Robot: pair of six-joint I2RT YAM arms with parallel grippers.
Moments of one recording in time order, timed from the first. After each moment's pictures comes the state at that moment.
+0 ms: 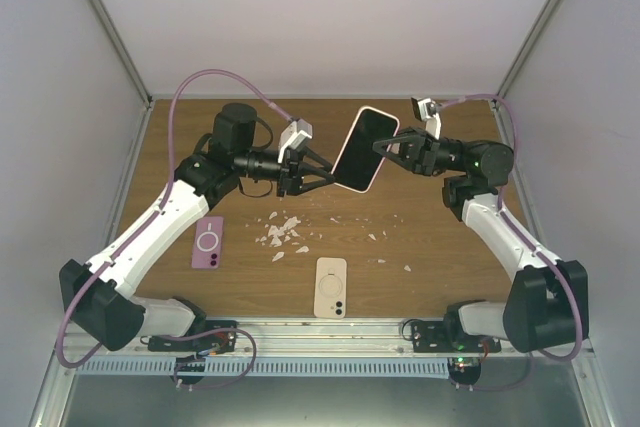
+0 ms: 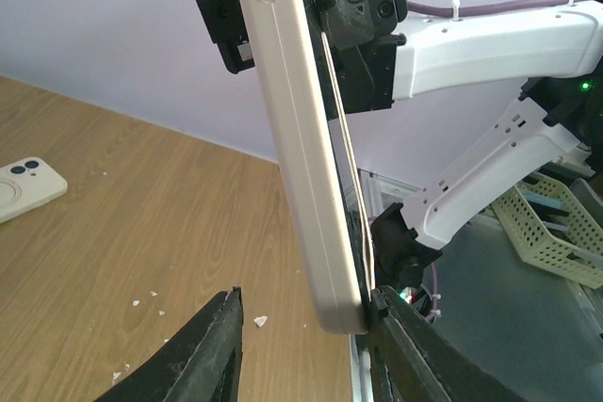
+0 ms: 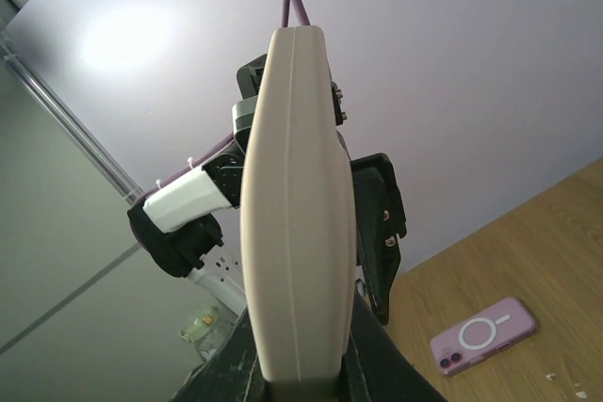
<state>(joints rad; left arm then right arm) -0.51 1.32 1.27 -0.35 0.99 0.01 0.19 1.29 0.88 1.17 -1.31 1.36</state>
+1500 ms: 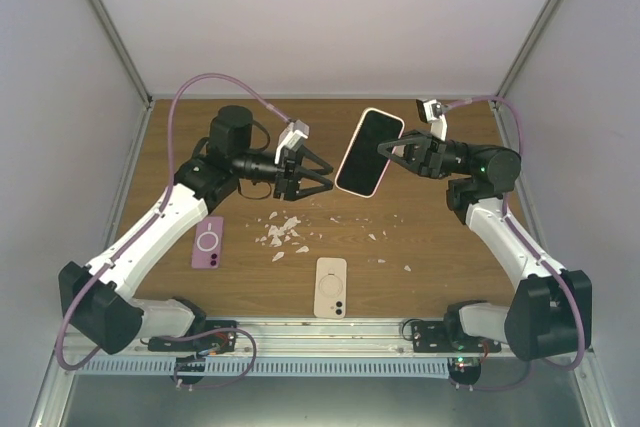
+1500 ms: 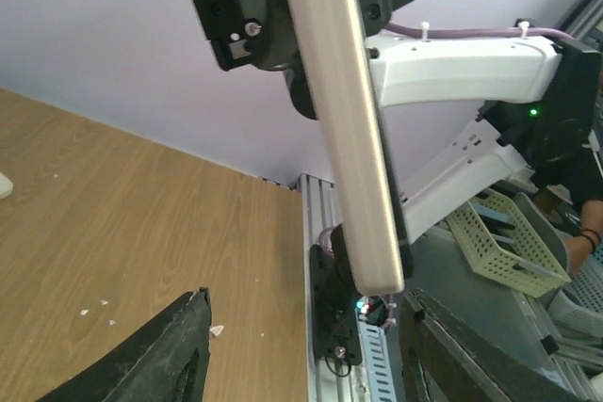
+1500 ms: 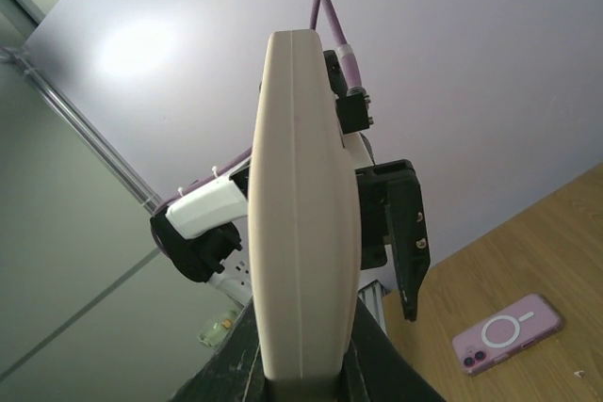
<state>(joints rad) -0.51 1.29 1.21 -0.25 1.10 -0.12 0.17 1.25 0.86 1.19 -1.31 1.44</state>
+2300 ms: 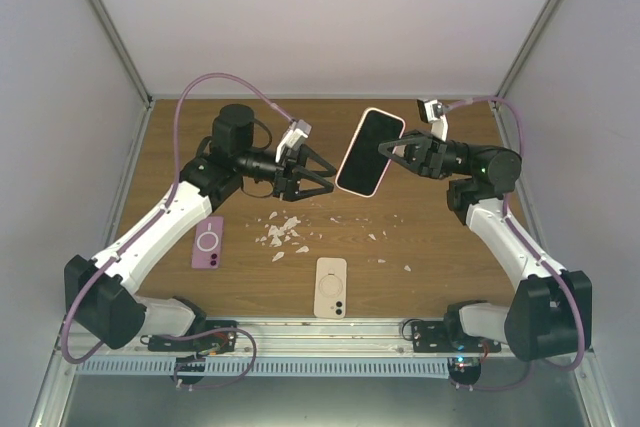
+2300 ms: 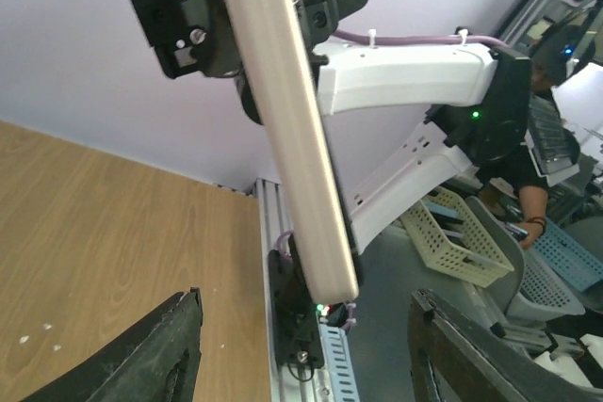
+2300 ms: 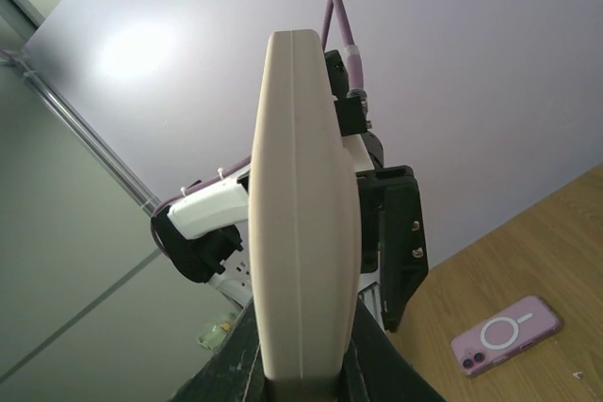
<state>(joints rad) -0.51 1.32 1.20 -0.16 1.19 -0.19 0.16 1.25 0.86 1.19 -1.30 1.45</state>
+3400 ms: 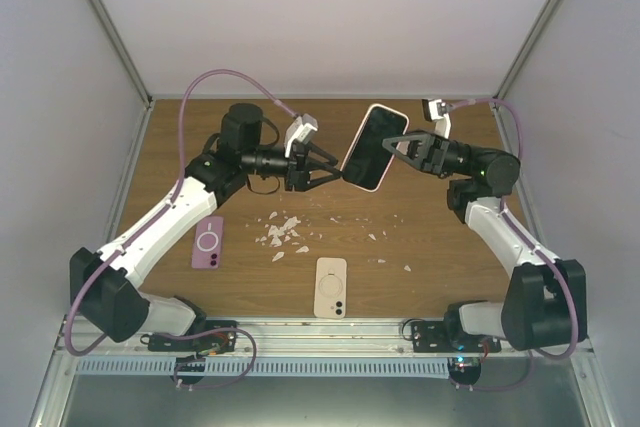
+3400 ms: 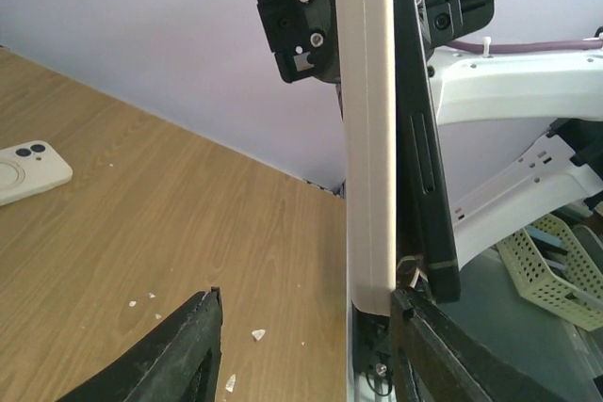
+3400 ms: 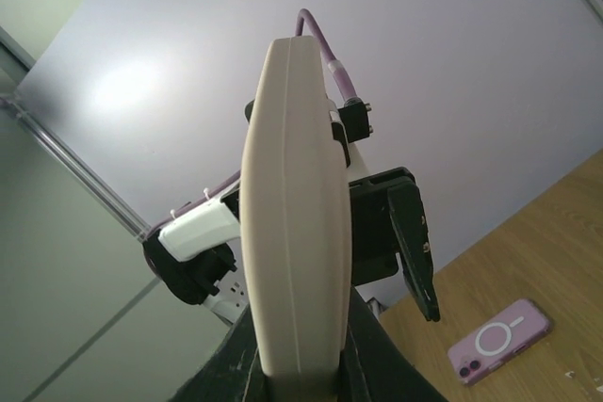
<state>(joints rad) -0.52 1.36 1.23 -0.22 0.96 -0.14 0.13 1.29 0.83 1.30 -1.27 1.54</state>
